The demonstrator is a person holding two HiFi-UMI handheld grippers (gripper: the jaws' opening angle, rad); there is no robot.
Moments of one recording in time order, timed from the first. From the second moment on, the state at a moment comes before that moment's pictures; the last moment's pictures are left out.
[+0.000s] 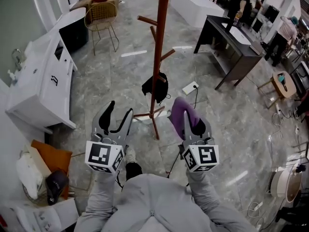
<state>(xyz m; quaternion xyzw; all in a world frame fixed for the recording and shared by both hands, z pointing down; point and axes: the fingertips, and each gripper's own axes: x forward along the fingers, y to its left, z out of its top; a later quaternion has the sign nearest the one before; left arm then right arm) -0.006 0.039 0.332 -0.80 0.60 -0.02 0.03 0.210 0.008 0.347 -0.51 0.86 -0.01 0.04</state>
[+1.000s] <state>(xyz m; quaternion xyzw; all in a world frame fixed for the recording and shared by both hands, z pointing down) -0.090 -0.176 0.326 -0.89 0.45 0.00 0.03 0.120 -0.132 0.302 -0.65 0.76 0.04 0.05</state>
